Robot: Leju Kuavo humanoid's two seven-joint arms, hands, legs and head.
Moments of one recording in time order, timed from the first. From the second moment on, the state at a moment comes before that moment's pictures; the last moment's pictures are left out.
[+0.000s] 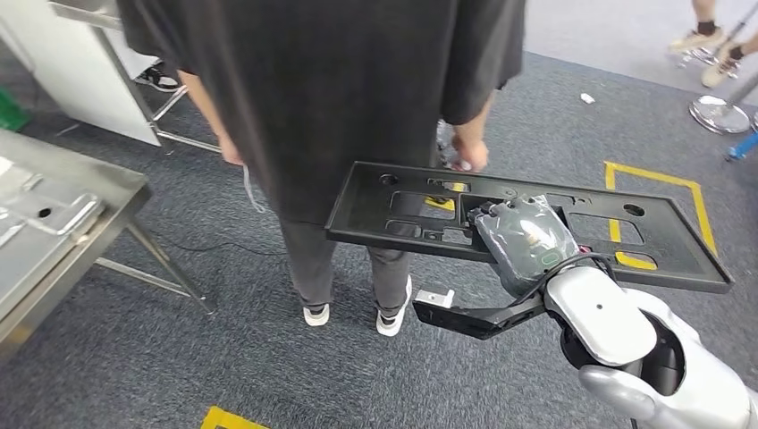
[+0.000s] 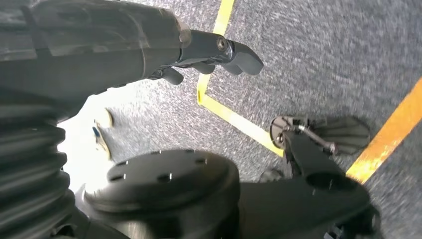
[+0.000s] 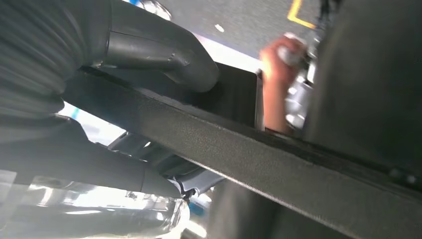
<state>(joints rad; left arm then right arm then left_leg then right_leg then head) -0.13 -0.01 -0.95 -0.18 0.95 0.25 0.06 -0.39 -0.71 0.54 -2.22 0.93 0.67 0.68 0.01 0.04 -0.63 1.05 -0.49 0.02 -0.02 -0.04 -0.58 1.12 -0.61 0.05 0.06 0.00</state>
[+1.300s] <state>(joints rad) -0.13 -0.01 -0.95 -0.18 0.95 0.25 0.05 -0.44 -0.69 0.60 -2.19 0.91 0.67 0.68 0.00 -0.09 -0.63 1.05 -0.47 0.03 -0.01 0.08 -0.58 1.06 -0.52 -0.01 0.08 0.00</state>
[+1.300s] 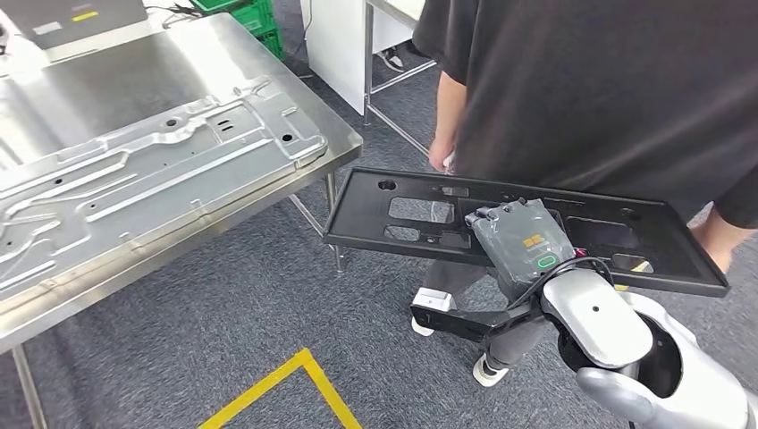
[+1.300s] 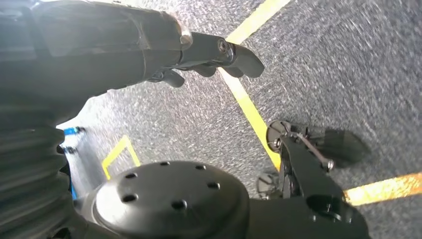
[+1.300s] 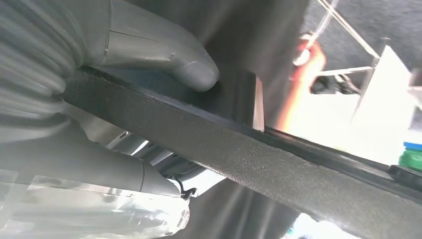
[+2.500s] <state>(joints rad) -0.13 -0.01 -0.95 -0.18 0.93 0.24 0.05 -0.41 -0.72 0.57 -2.21 0.92 0.64 0.68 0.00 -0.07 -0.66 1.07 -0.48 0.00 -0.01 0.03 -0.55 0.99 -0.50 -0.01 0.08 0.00</state>
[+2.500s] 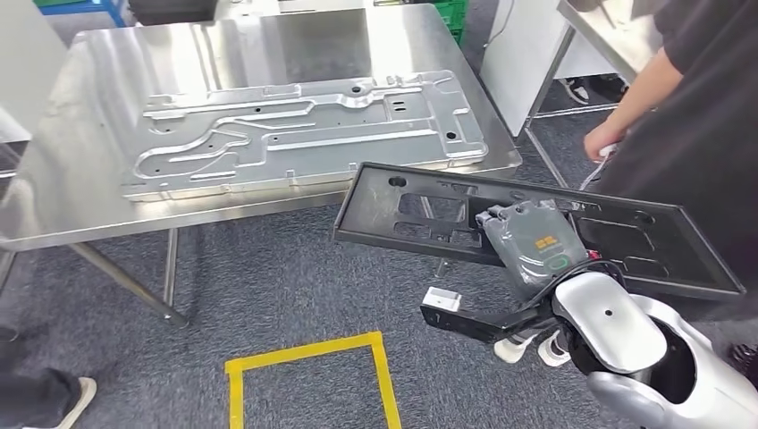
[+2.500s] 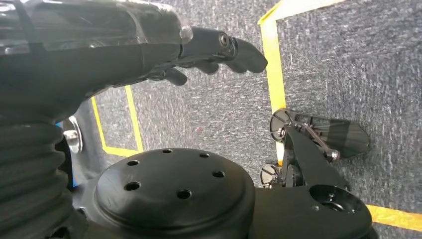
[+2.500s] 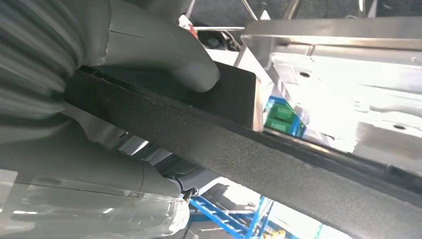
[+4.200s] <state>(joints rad) -0.12 -0.02 -0.95 -0.18 0.94 0.24 0.05 -0.44 -0.72 0.61 -2.21 0.84 0.58 0.68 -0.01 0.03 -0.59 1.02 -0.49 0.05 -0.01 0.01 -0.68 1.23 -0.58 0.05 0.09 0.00</state>
